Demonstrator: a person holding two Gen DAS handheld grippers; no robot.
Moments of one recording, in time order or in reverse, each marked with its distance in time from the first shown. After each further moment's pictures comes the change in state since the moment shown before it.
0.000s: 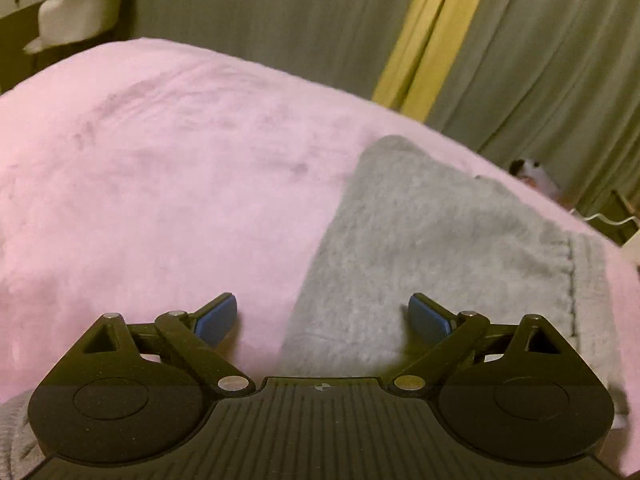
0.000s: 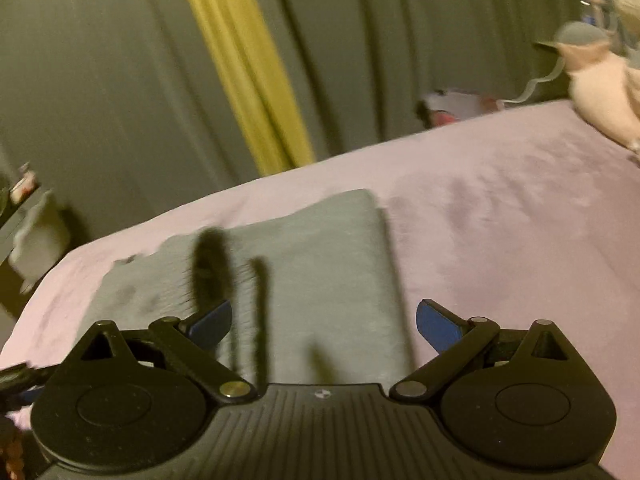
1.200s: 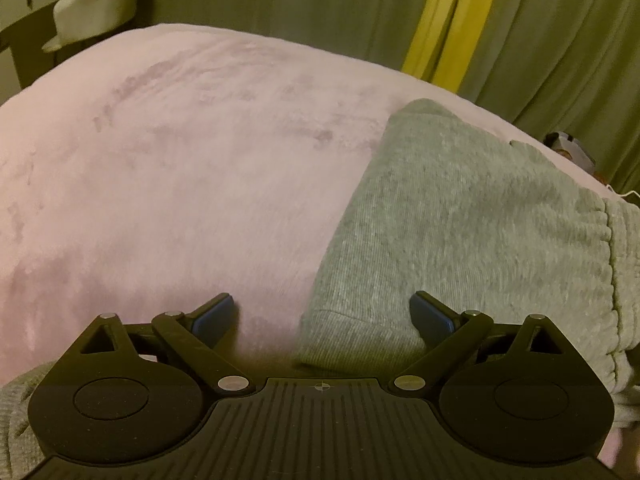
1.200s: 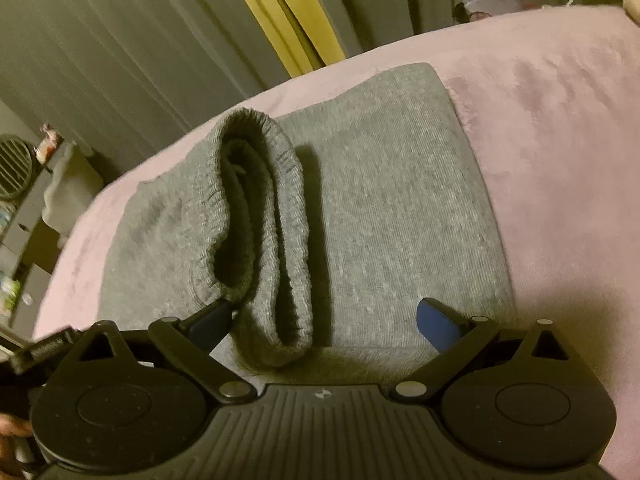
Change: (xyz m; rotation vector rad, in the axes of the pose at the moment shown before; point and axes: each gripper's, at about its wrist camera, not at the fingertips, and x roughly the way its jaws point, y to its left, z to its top) left arm 0.014 -0.008 -0.006 0.017 0.070 0.114; right arm 0.049 0.002 -0.012 0.096 0.274 0.131
